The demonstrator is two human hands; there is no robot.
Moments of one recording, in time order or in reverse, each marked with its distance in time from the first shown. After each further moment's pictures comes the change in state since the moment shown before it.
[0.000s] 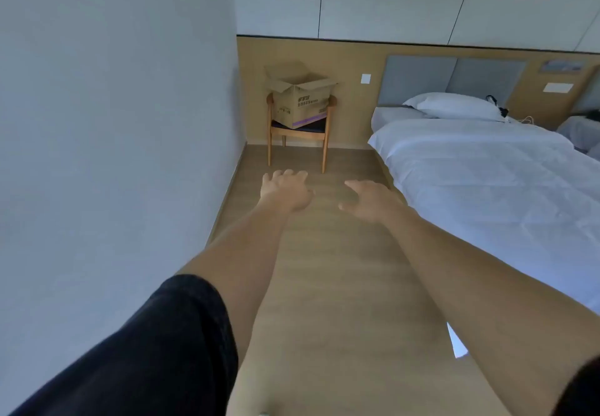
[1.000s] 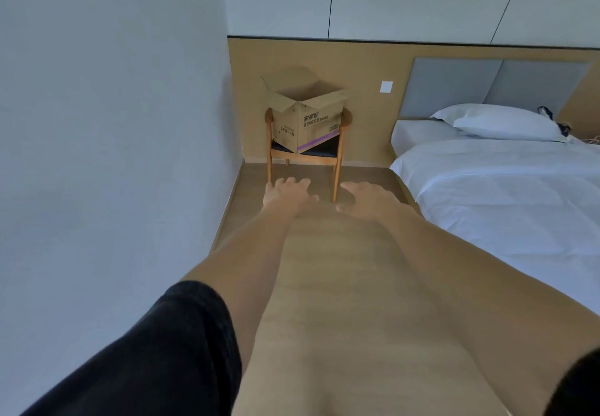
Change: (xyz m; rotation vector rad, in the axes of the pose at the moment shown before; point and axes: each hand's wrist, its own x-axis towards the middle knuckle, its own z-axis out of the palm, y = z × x) left_hand 0.489 -0.081 -0.006 -0.033 -0.118 -0.051; right_hand 0.518 0.022 -0.046 -0.069 -0.096 -0.021
